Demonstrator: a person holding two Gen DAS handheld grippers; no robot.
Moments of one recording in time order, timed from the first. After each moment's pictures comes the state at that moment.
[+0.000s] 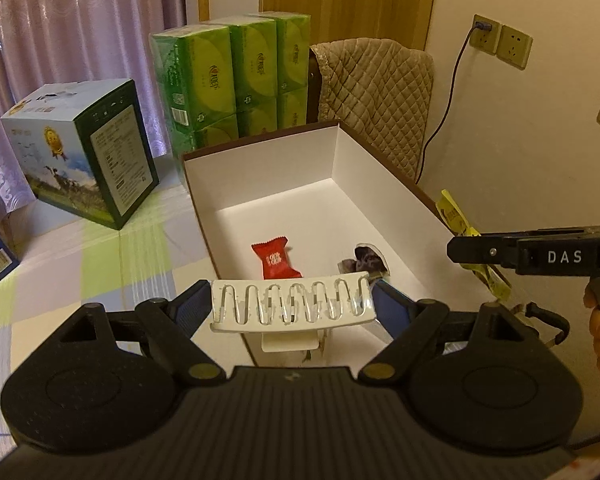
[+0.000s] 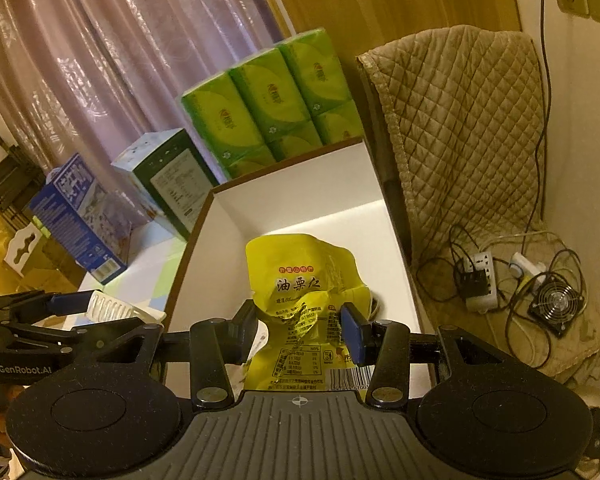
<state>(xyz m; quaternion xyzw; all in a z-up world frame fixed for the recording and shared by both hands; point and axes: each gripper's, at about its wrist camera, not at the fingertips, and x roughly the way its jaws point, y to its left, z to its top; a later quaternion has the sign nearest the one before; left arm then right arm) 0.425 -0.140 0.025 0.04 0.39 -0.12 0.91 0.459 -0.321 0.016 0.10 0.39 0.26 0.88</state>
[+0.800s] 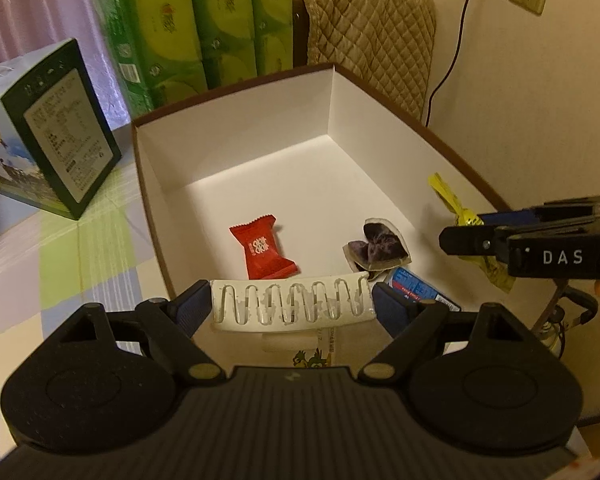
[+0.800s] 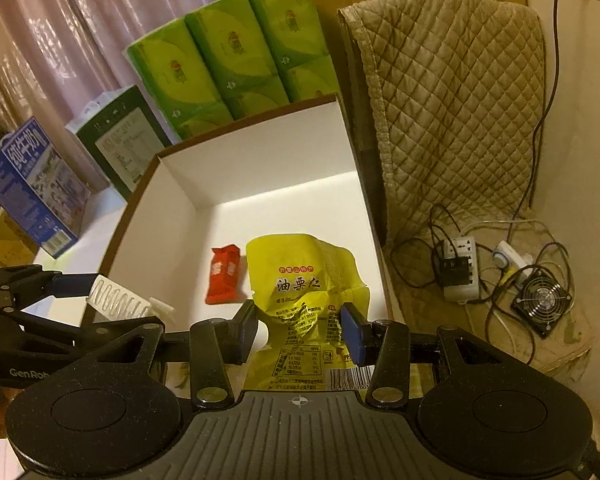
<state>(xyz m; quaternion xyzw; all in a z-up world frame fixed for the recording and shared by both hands) 0.495 -0.162 -0.034 0.07 0.45 -0.14 0.88 0.513 -0.310 -0.032 0.05 0.44 0.23 0.87</state>
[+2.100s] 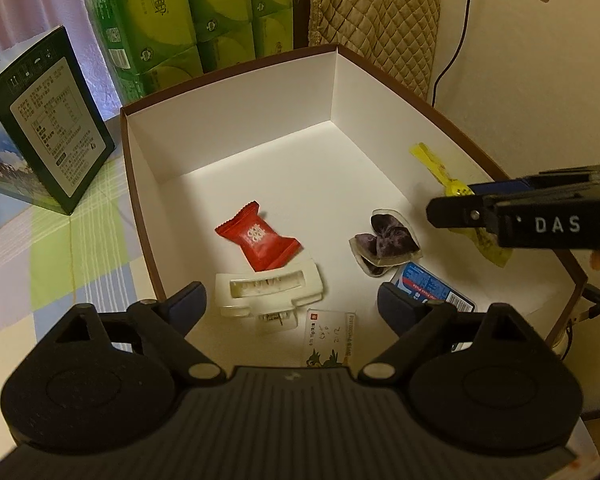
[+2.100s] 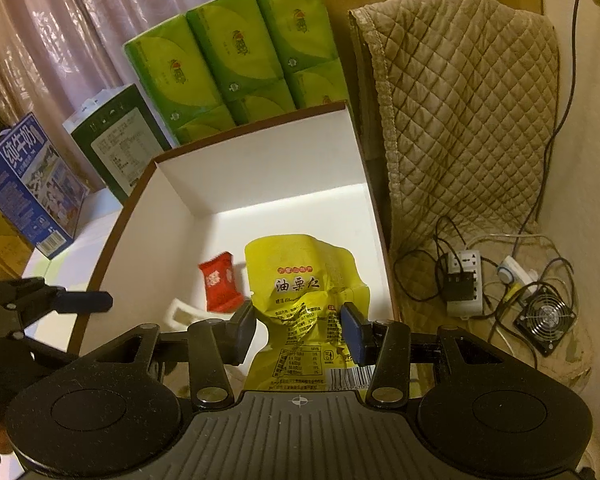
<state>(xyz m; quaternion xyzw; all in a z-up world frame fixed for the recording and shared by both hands) 0.508 -0.165 -0.043 0.08 0.46 -0.14 0.87 0.535 -0.298 -0.035 0.04 0.43 0.24 0.87</state>
